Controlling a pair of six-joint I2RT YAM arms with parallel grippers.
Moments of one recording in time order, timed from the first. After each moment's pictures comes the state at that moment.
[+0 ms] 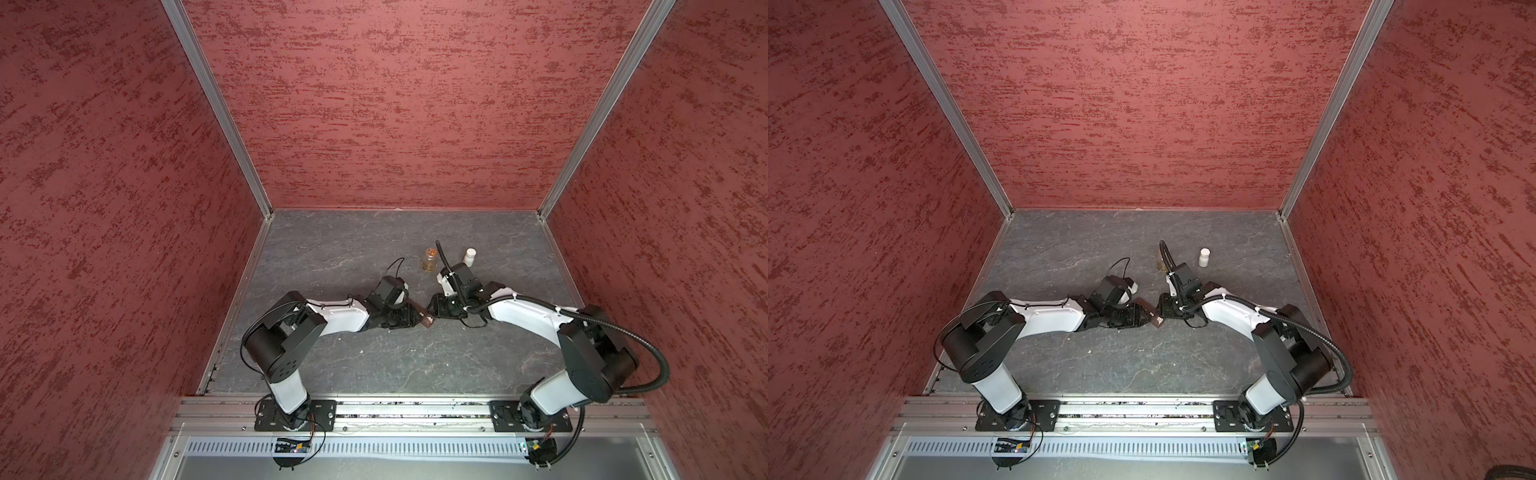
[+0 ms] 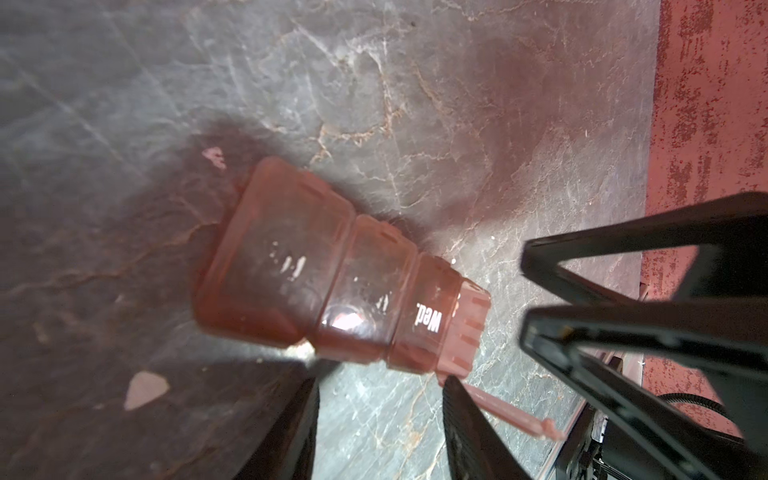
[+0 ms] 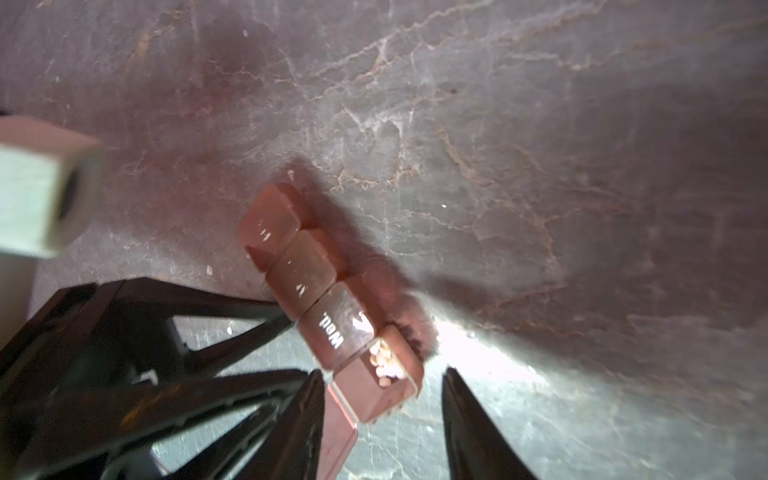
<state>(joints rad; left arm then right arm) -0.74 1.72 0.81 0.02 0.34 -0.76 0.57 1.53 0.88 -0.39 -0.26 0.57</state>
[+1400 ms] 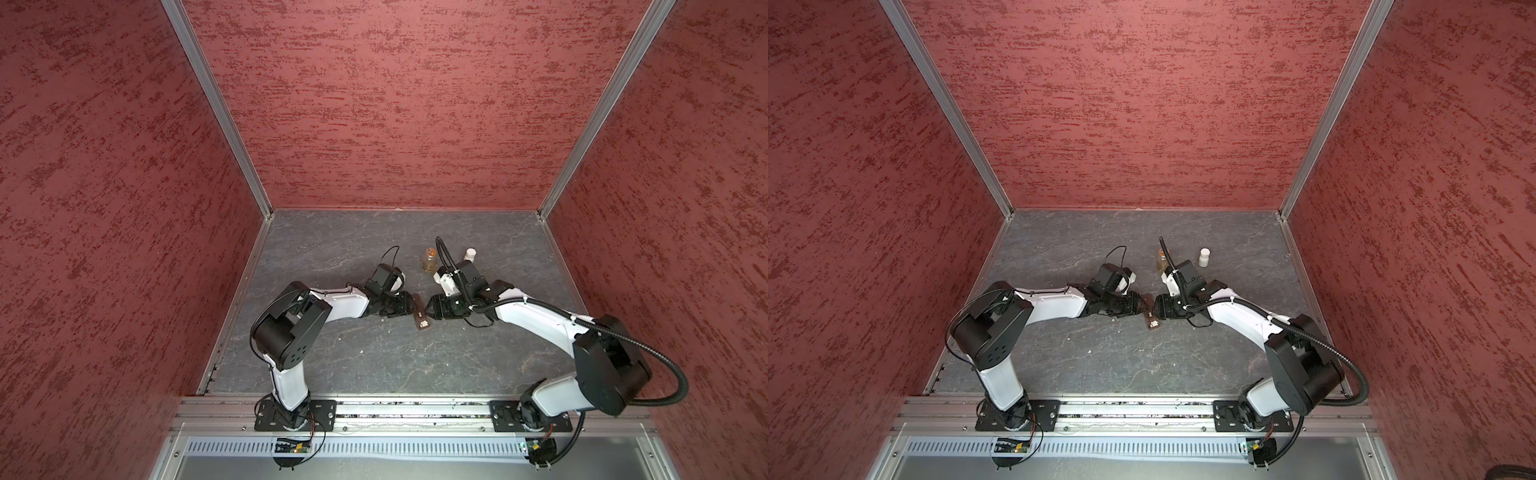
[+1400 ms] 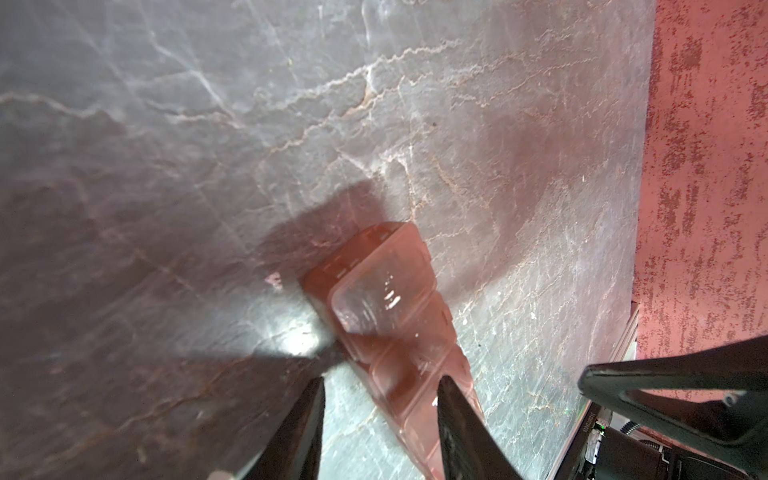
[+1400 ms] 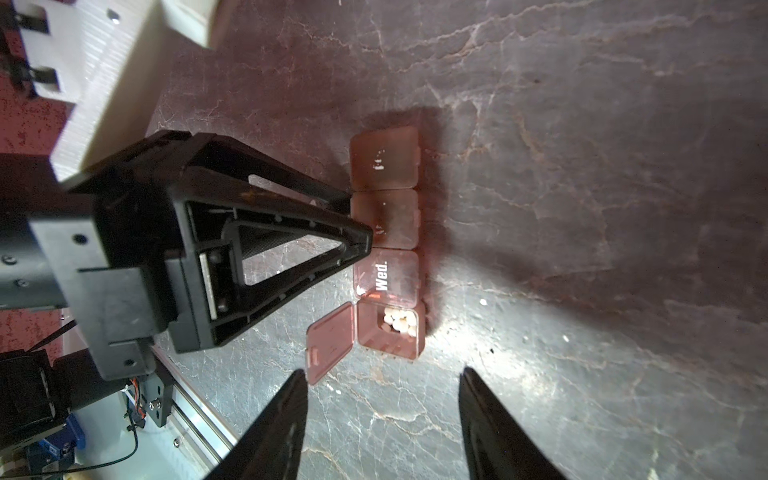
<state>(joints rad) -0.65 1.81 0.92 -0.03 0.41 -0.70 0.57 1.48 0.89 -0.45 -0.37 0.47</state>
